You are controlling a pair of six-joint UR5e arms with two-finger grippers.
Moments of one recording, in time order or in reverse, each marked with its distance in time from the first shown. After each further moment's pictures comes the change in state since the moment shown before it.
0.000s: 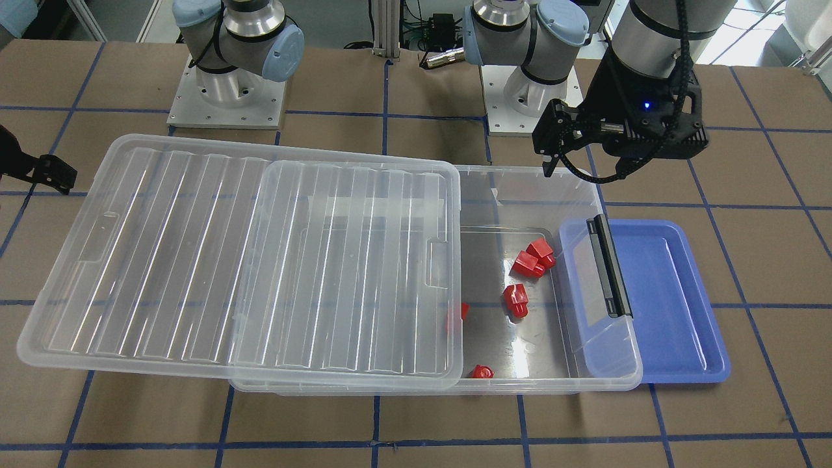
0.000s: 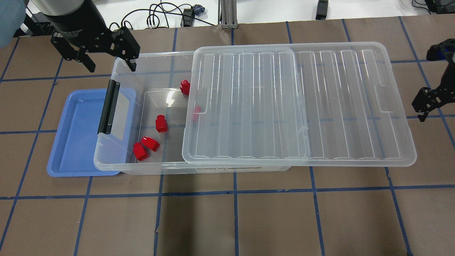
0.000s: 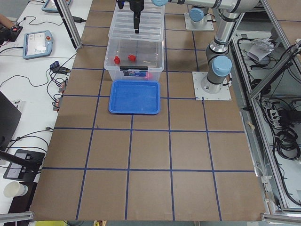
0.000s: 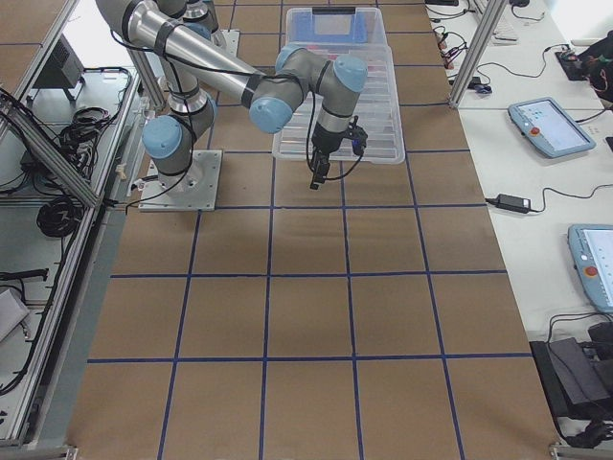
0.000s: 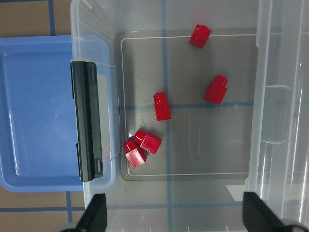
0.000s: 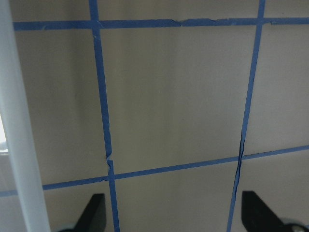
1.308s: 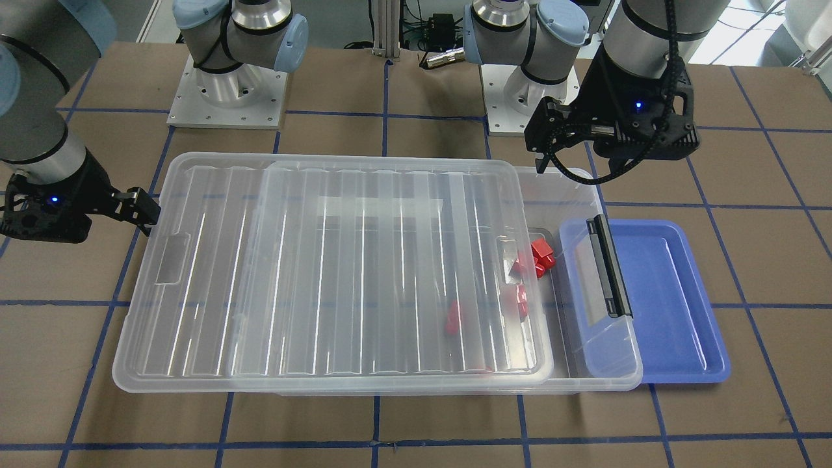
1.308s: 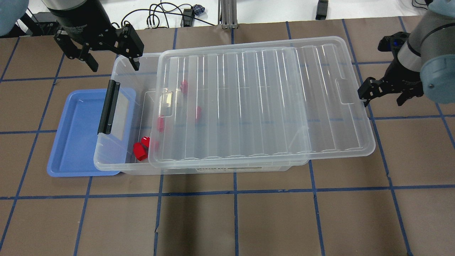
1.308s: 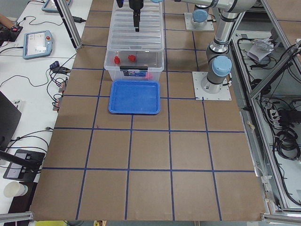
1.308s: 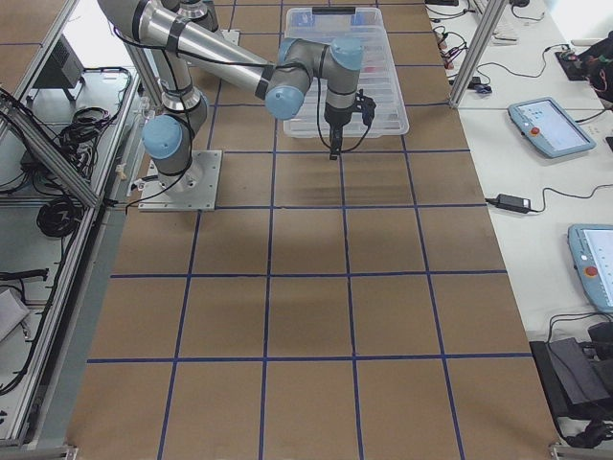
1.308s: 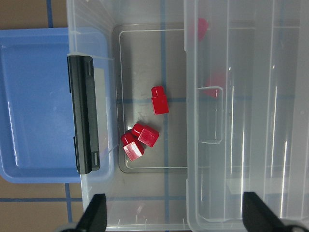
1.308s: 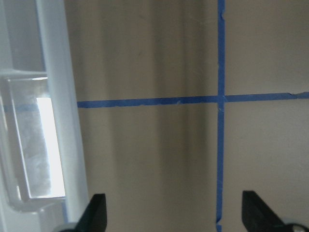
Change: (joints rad) left arm -0.021 -0.027 0.047 -0.061 0.001 -0.033; right arm 0.224 0.010 0.035 -0.162 0.232 0.175
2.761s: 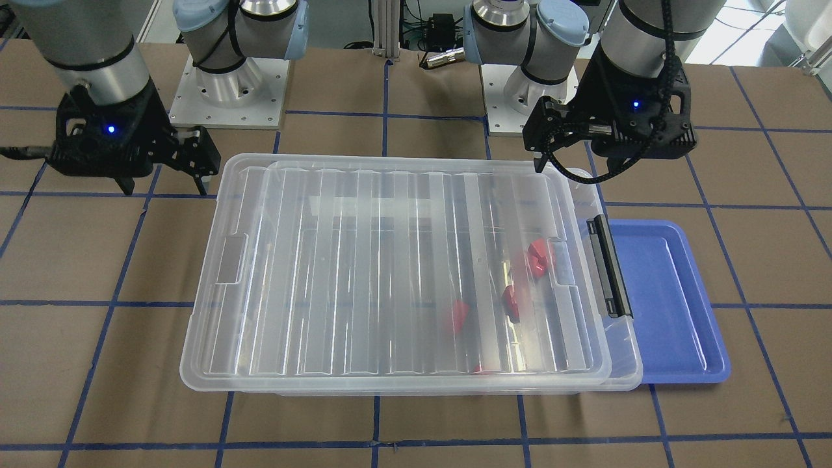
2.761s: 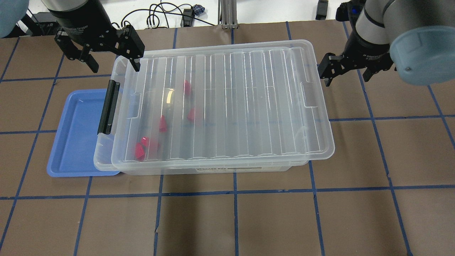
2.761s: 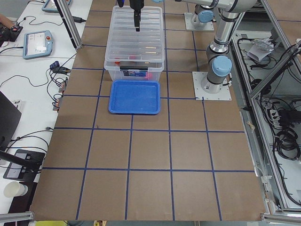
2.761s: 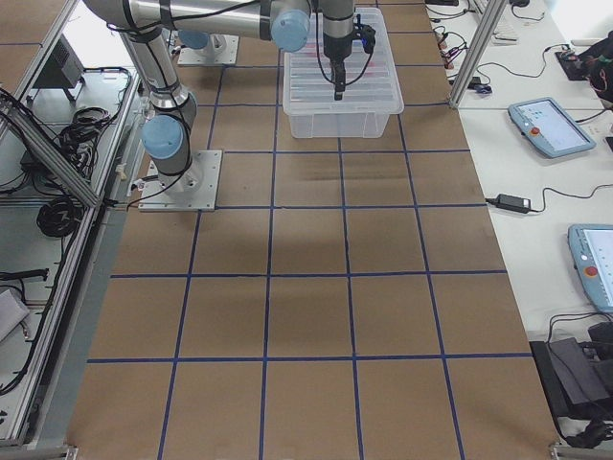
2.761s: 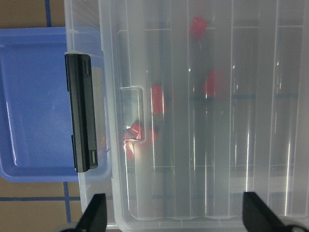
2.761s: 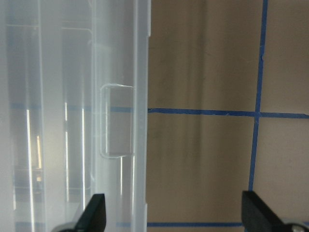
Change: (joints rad) left arm -0.002 0.005 -0.005 0.000 -0.001 -0.004; right arm 0.213 -0.076 -0.238 0.246 0.001 0.170
